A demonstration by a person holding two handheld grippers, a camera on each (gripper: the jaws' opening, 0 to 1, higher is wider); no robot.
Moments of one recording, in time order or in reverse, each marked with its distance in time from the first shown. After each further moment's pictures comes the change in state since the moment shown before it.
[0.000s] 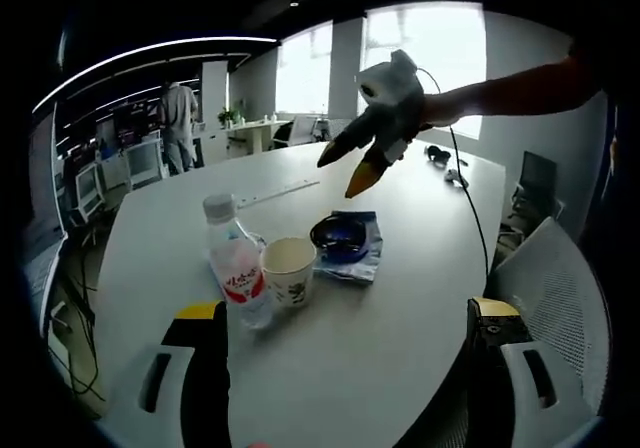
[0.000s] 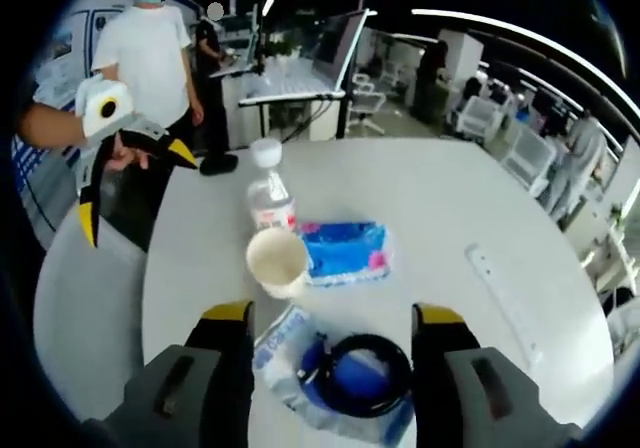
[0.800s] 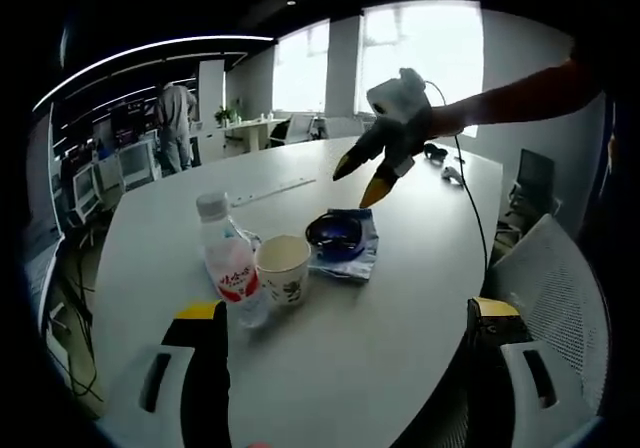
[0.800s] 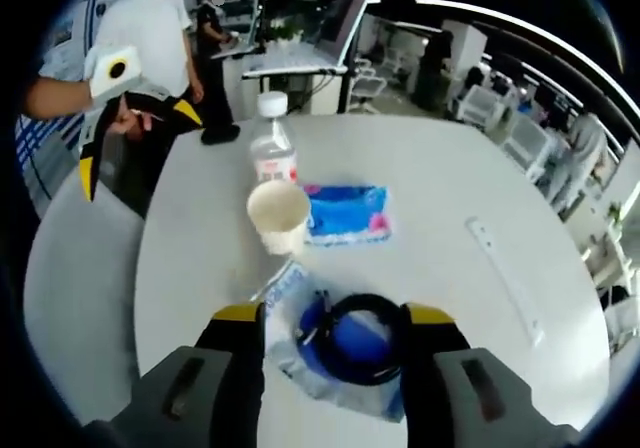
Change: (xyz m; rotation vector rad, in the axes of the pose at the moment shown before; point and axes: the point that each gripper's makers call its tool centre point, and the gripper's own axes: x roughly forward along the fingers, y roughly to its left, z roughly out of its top) left arm 0.002 -0.004 -0.002 0.008 0.010 -0.012; right arm -0.004 0.003 -0.047 -0.017 0.065 -0.010
